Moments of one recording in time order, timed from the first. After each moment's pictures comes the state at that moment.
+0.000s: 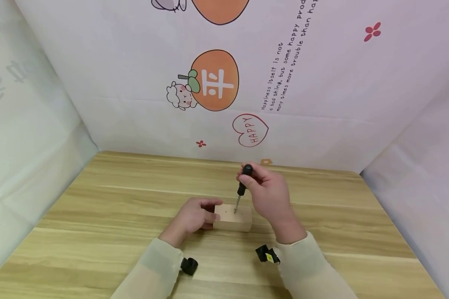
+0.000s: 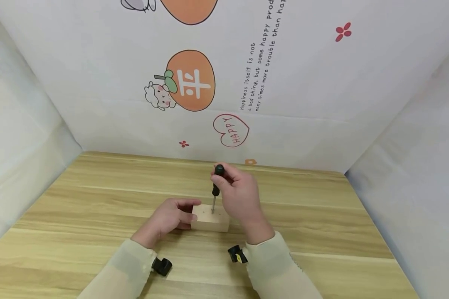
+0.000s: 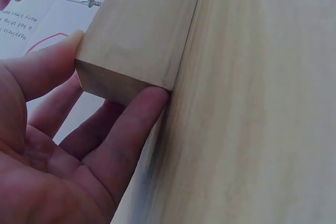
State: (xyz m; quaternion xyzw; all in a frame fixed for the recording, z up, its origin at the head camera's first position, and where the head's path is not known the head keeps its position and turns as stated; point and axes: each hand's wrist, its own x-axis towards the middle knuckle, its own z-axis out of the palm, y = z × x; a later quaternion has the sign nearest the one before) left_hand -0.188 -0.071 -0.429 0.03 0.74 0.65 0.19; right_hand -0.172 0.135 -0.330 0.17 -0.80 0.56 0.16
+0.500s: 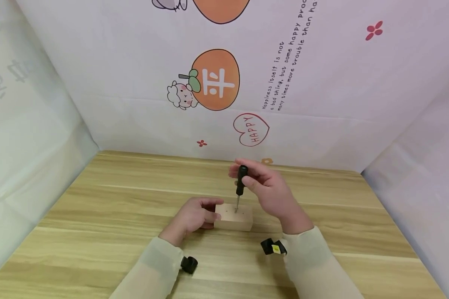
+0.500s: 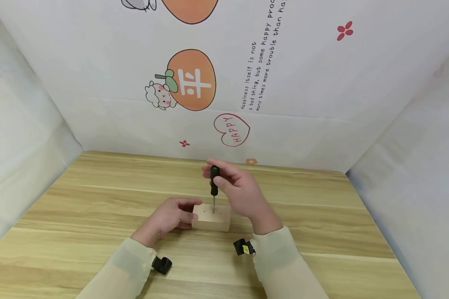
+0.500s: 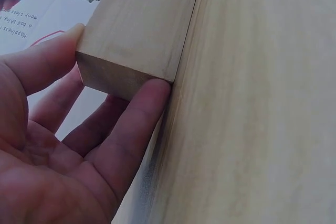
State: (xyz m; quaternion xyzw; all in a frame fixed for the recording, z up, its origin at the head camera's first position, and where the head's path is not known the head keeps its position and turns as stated) left_hand -0.189 -0.073 -0.429 0.04 0.73 0.65 0.20; right_hand -0.188 0.151 -0.334 0.34 -0.70 0.63 0.04
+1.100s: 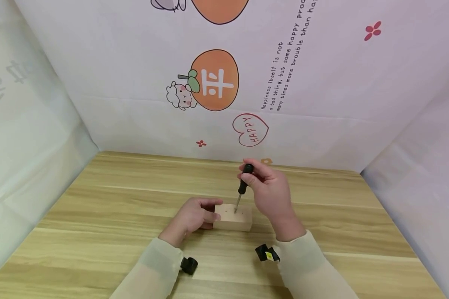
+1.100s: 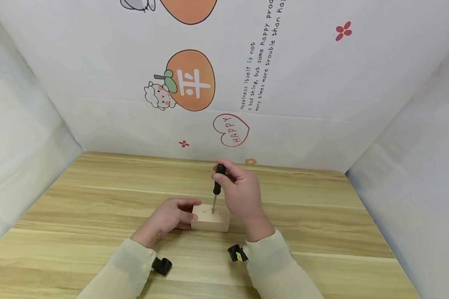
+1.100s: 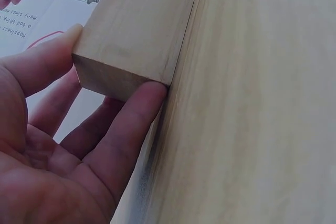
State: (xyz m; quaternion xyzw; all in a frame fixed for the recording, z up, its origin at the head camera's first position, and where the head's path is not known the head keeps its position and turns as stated) left_hand -0.189 -0.072 -0.432 0.04 0.72 0.66 0.20; right_hand -0.178 0.137 -0.335 0.18 -0.75 0.62 0.16
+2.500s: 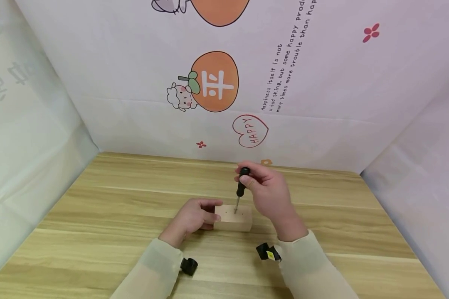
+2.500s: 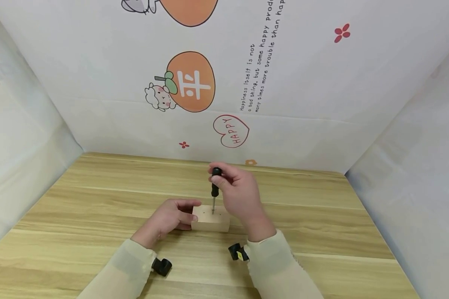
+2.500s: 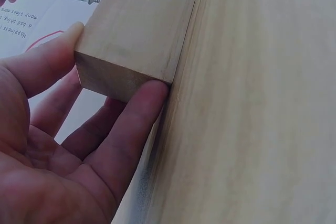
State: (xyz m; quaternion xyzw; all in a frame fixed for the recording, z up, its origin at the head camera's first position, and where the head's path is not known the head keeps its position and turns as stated) left_hand -0.188 -0.072 -0.430 0.03 0.72 0.67 0.20; right_hand -0.173 0.136 -0.326 0.19 -0.76 0.61 0.12
